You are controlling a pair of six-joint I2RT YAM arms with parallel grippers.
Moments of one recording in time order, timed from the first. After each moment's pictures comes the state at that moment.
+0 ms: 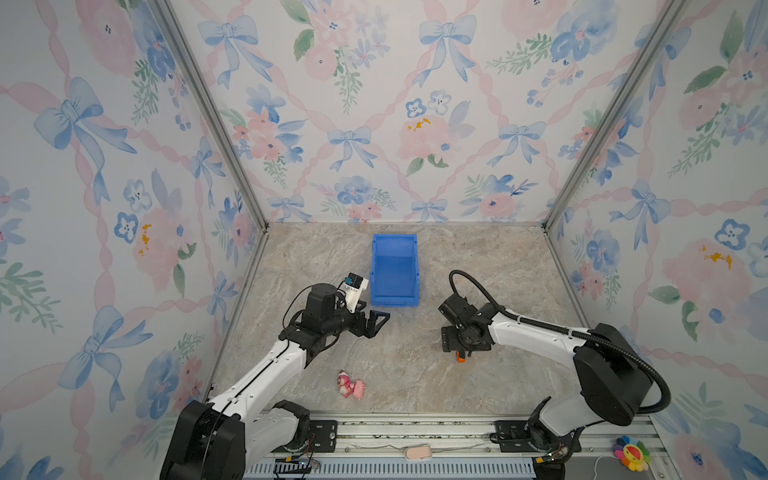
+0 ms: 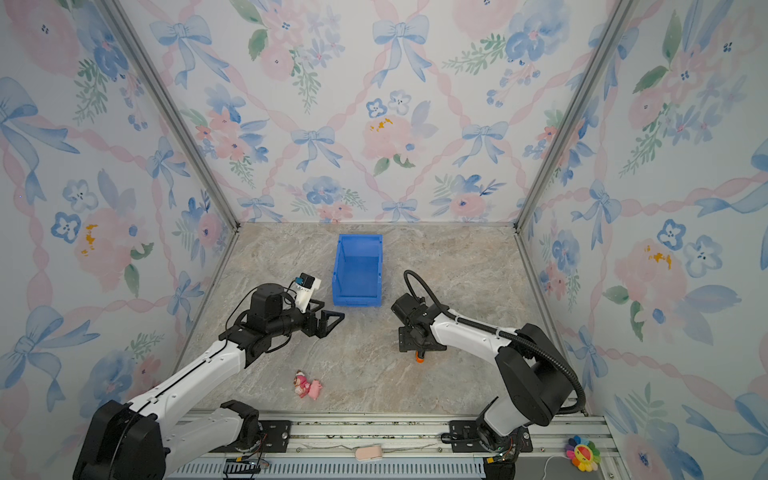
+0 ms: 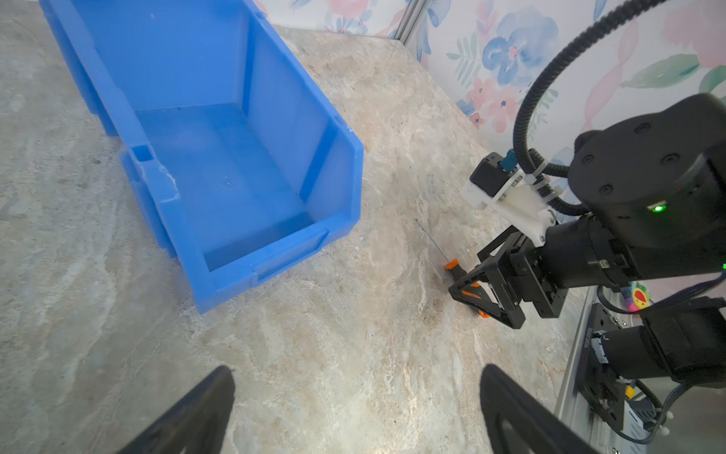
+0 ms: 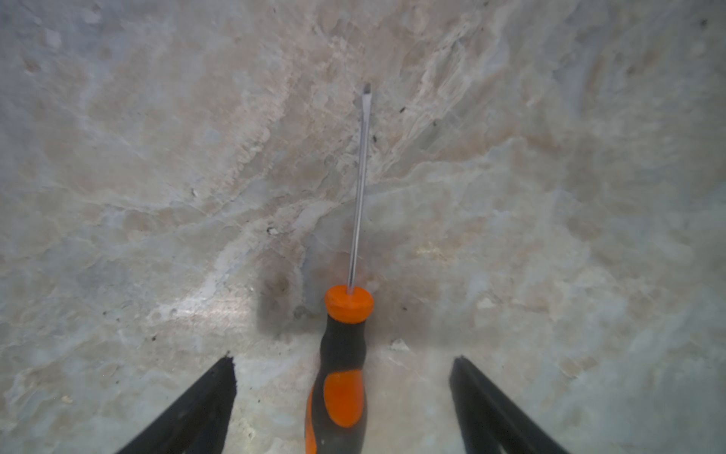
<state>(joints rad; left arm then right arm) -0.36 1.09 0.57 -0.05 0.51 -0.15 0.74 1.55 0.88 -0.71 0.20 0.67</state>
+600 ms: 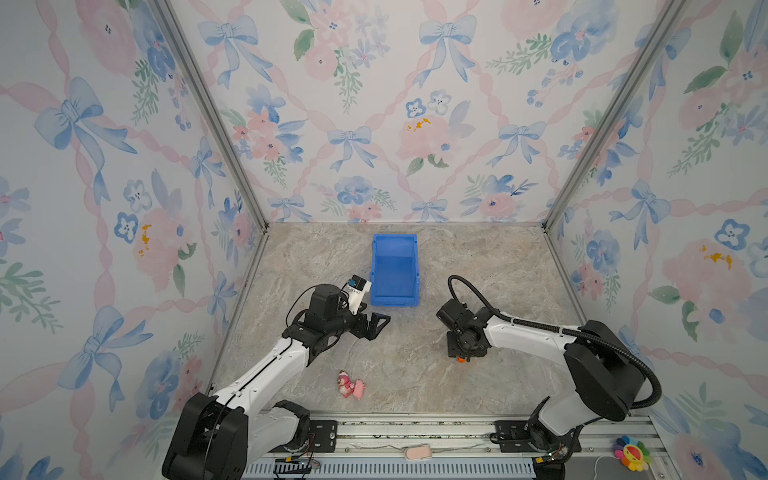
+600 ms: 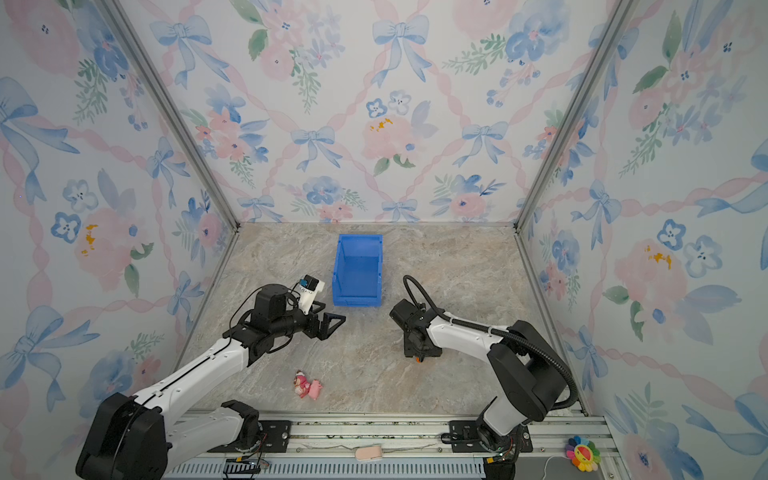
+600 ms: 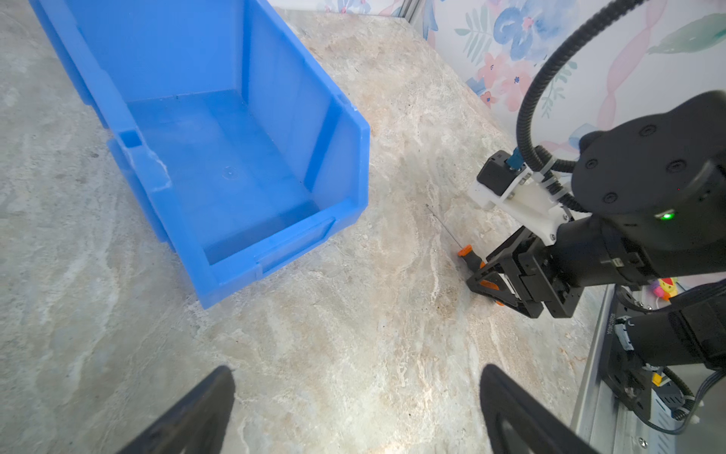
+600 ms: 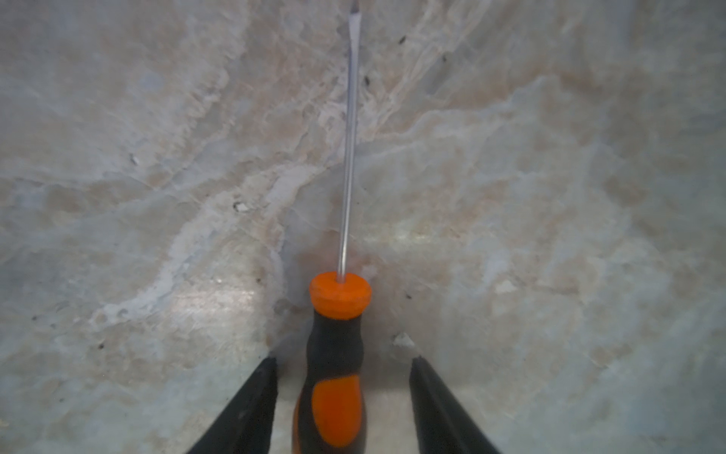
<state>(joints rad) -0.37 1.13 0.57 -0.05 0.48 -0.10 0.76 1.58 0.85 -0.70 0.20 0.73</state>
